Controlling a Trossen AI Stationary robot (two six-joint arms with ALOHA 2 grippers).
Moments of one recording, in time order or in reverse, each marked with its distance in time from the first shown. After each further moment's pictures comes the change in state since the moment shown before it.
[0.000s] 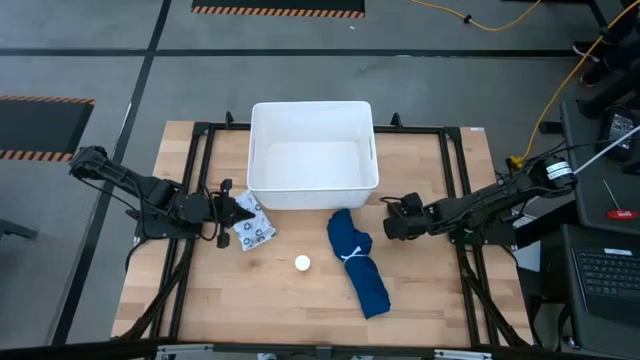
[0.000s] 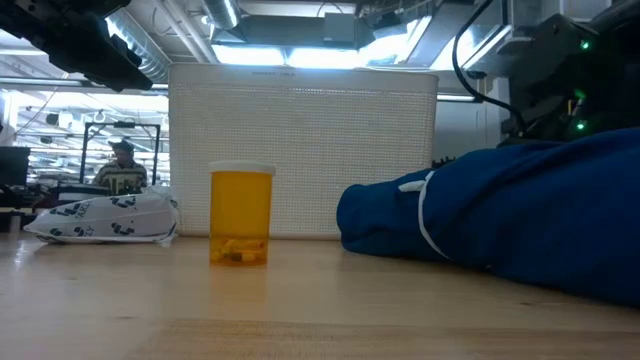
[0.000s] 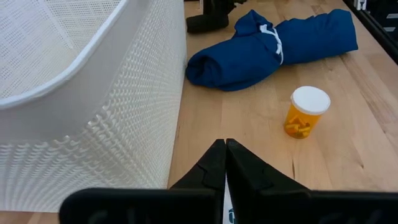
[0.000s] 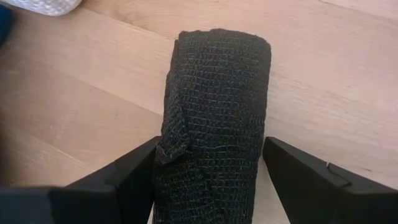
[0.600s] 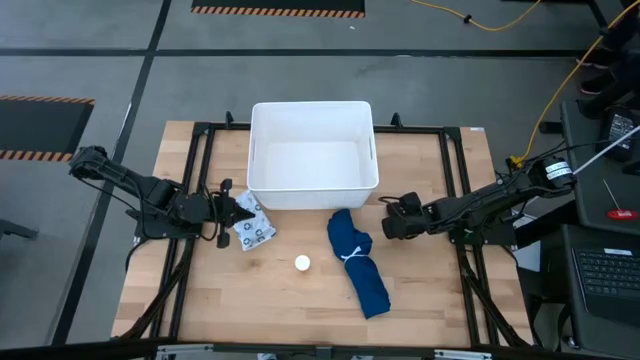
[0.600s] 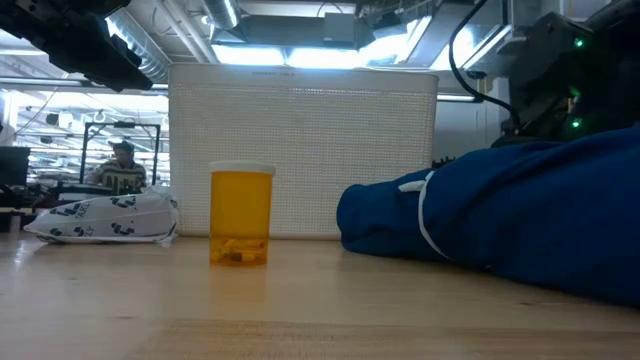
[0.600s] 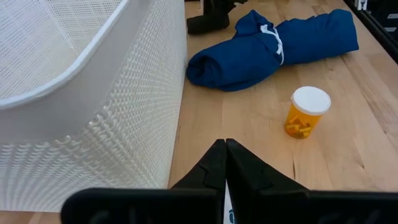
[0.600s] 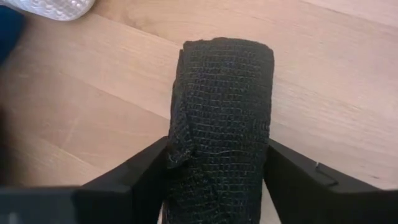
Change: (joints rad) left arm 0.000 0.000 0.000 0.000 -0.002 0.000; right arm -0.001 0.003 0.018 -0.004 0.000 -0.014
